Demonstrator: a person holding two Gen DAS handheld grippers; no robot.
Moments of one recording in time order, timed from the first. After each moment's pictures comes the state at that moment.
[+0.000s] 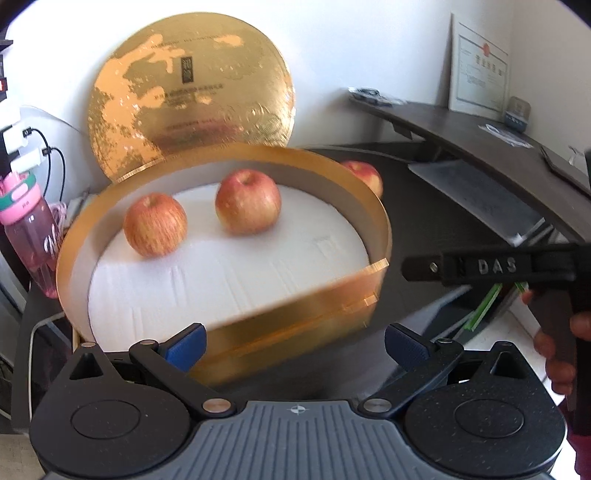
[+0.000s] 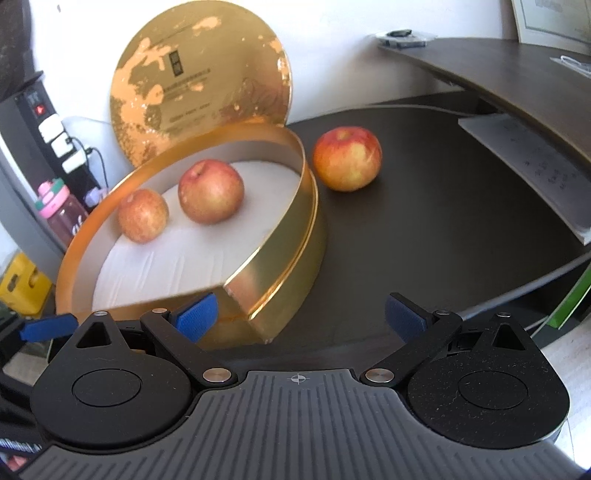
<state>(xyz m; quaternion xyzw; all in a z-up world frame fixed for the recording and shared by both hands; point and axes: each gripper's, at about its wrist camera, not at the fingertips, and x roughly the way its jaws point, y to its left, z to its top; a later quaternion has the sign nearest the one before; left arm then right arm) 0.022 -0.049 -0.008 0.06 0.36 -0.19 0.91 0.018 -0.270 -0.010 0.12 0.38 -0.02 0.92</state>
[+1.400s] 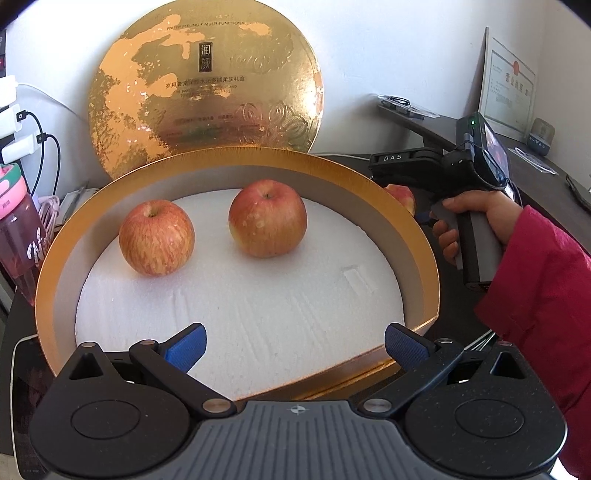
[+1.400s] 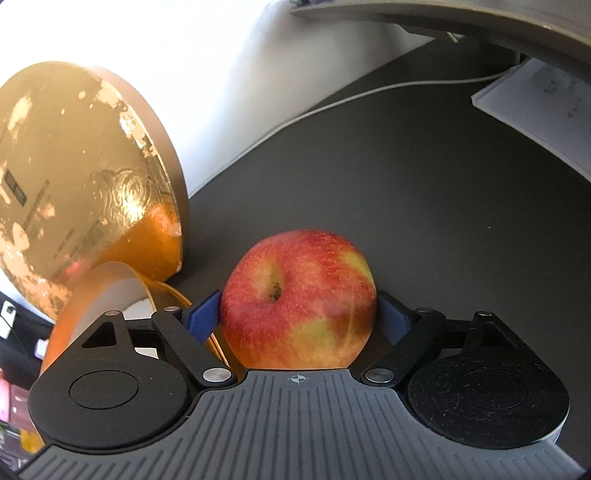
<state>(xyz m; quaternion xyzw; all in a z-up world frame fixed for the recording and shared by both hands) 0.074 -0.045 -0.020 0.03 0.37 -0.18 0.91 0.234 -0.348 -0.060 0.27 0.39 -0.09 0.88</state>
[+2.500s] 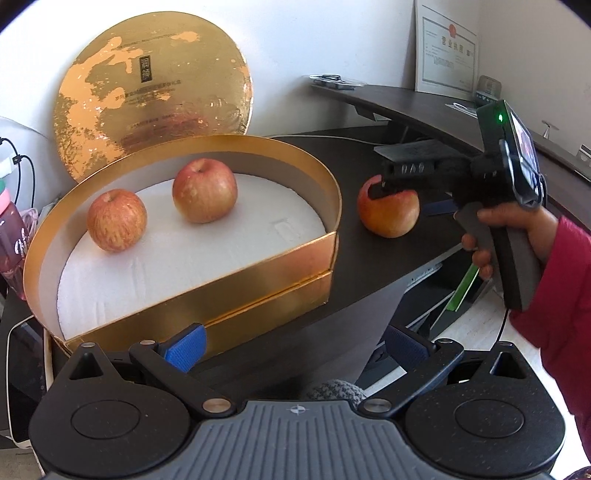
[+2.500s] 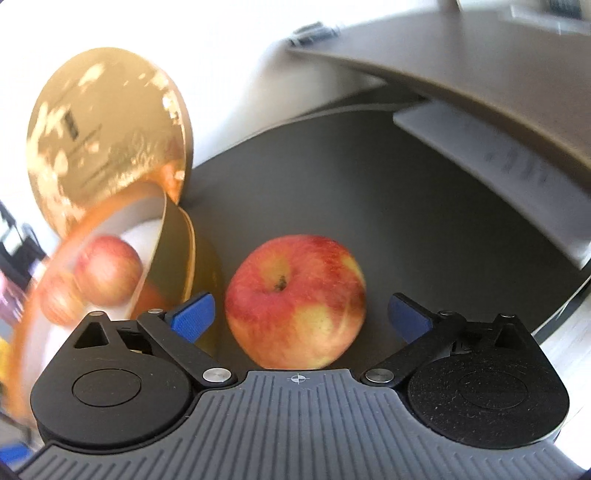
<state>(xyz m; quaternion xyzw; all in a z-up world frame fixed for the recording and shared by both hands) -0.004 -0.068 -0.026 0.09 0.36 -0.24 0.90 0.070 -0.357 -0.045 0.15 0.35 -0.08 0.92</state>
